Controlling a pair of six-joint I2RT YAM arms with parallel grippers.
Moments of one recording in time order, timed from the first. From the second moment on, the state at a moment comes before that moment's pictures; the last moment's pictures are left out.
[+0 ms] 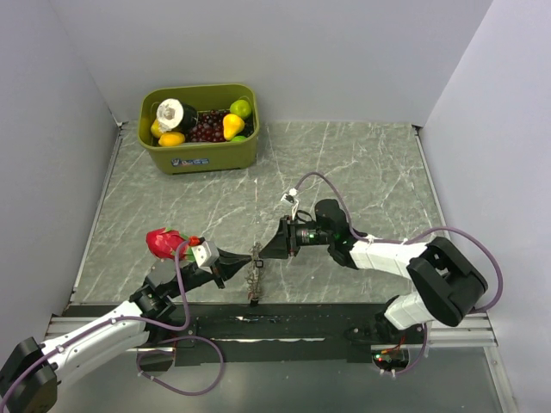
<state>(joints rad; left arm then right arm) -0.79 0.54 0.04 0.61 0.33 -0.13 0.69 1.41 0.56 0.57 -0.80 0.73</state>
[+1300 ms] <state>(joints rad) -0.80 0.54 0.04 0.60 0.33 -0.13 0.71 1.51 0.60 0.70 -0.83 0.78</state>
